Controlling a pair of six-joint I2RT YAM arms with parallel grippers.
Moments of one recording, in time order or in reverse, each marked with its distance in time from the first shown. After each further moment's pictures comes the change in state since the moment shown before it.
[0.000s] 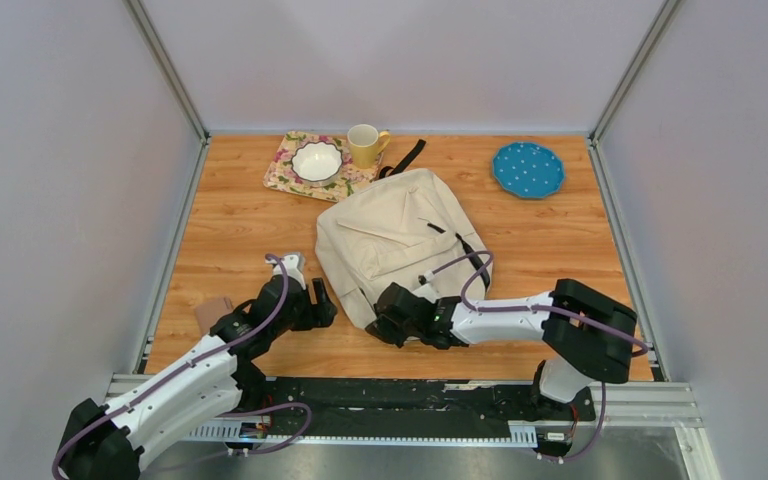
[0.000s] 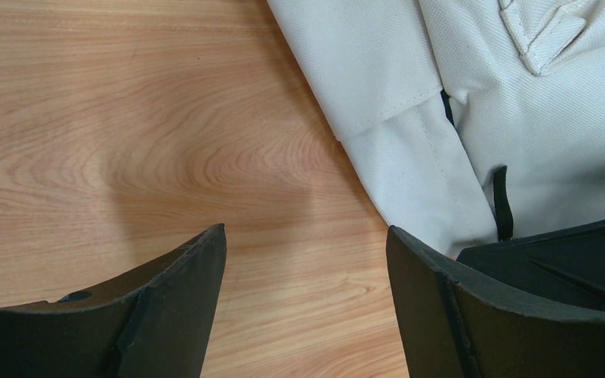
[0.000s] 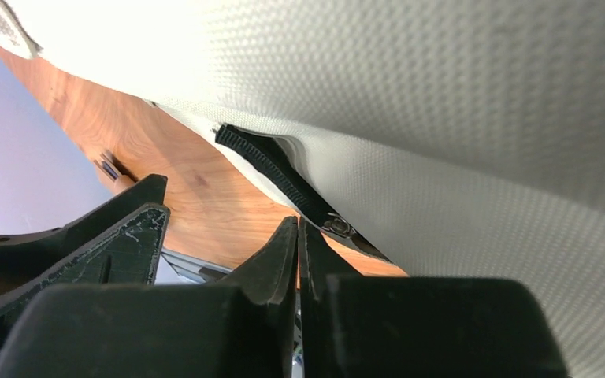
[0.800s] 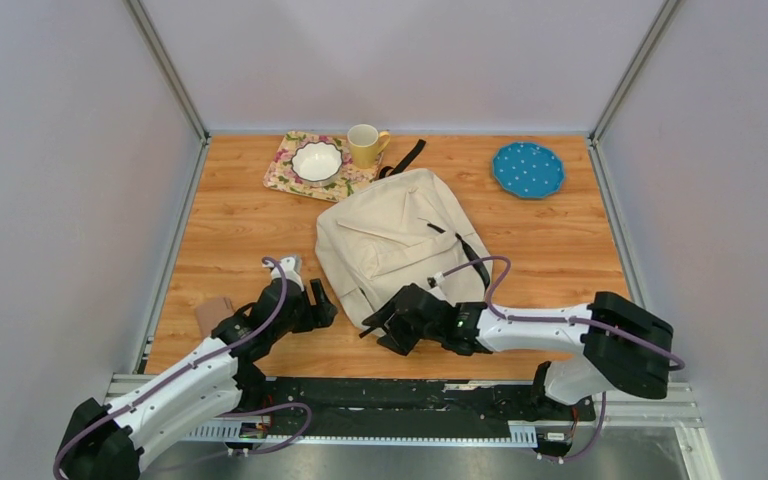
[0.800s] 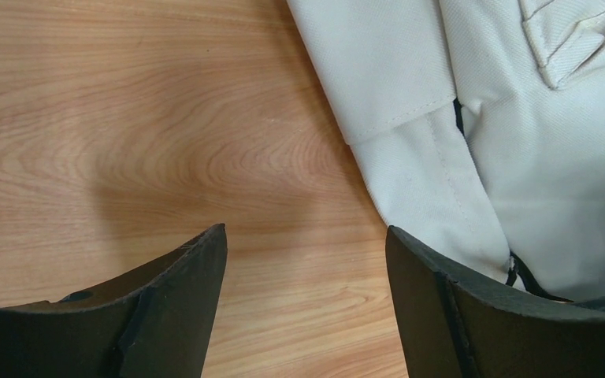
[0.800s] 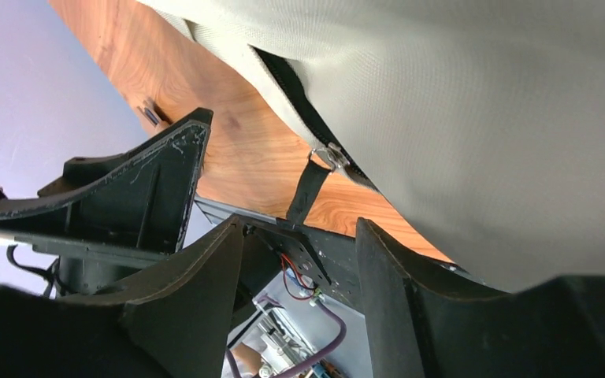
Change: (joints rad) left arm -0.001 0.004 -0.038 0.055 -0.008 -0.063; right arm -0.001 -0.214 -0.126 0.041 -0.069 0.004
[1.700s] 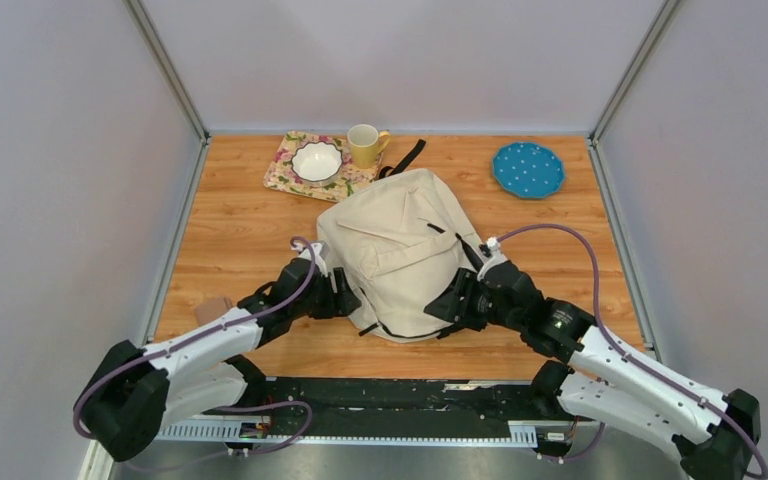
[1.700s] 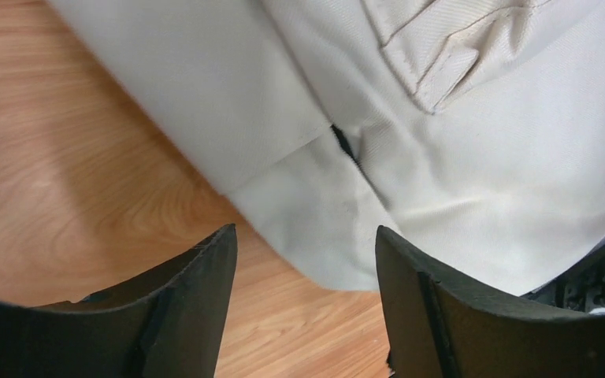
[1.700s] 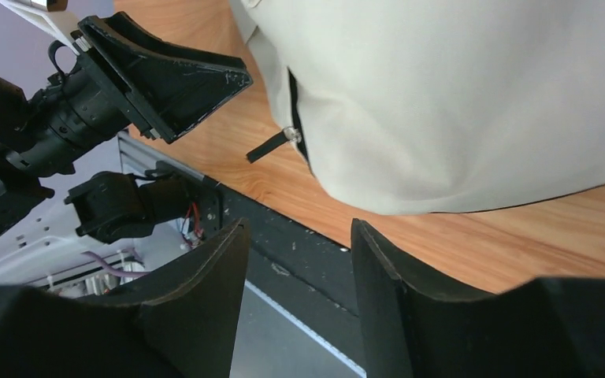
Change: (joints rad) left arm 0.000 0.390 0.126 0.255 0.225 0.023; right arm -0.343 -0.649 -0.047 -0.444 -0.177 -0.809
